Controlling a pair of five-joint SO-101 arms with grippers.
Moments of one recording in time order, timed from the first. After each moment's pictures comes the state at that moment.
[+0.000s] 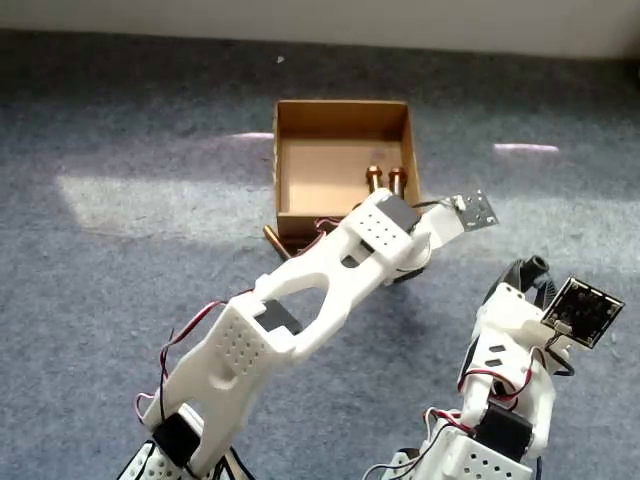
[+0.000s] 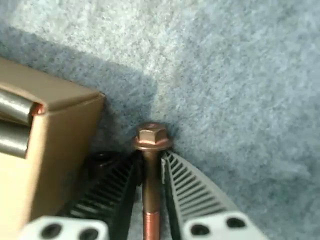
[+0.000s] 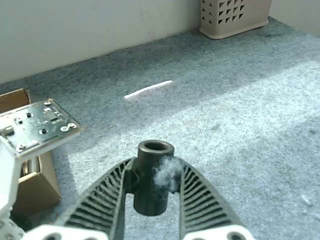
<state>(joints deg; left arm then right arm) 38.7 47.7 -32.6 72.0 -19.2 20.7 -104.2 88.8 40.6 -2.1</state>
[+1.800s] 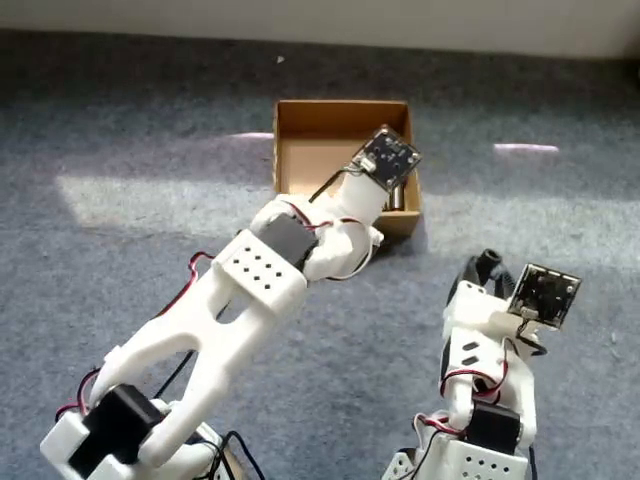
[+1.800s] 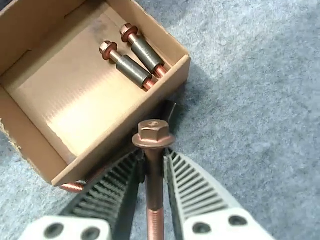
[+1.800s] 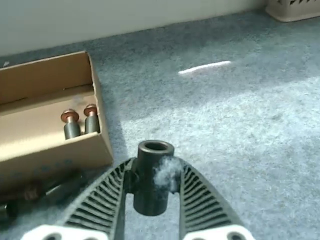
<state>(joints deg) 32.7 -12.6 20.8 53.8 2.2 7.6 -104.3 88.8 45.7 -2.1</state>
